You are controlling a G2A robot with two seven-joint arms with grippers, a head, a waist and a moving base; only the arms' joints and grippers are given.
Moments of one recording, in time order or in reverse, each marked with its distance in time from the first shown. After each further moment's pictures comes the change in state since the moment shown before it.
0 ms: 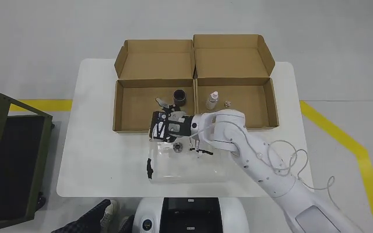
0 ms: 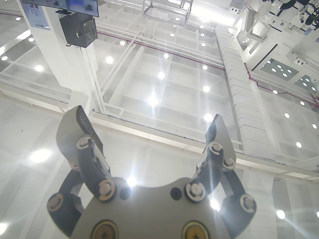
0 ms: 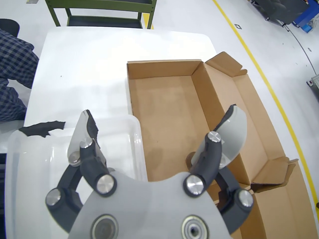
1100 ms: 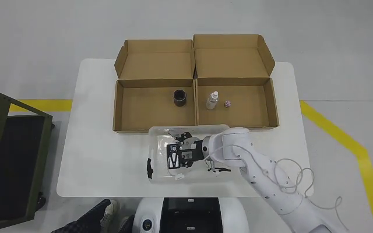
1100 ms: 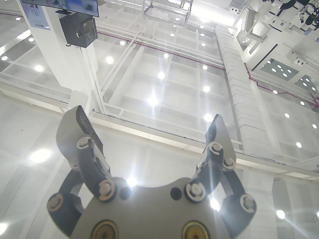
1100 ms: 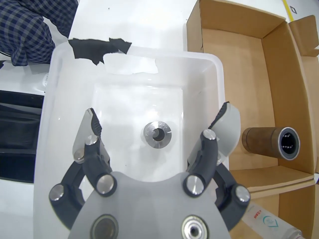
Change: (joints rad) left arm 0.000 0.000 0.000 0.000 0.000 0.000 0.000; right arm -0.164 0.071 0.049 -0.040 -0.078 -0.232 0.108
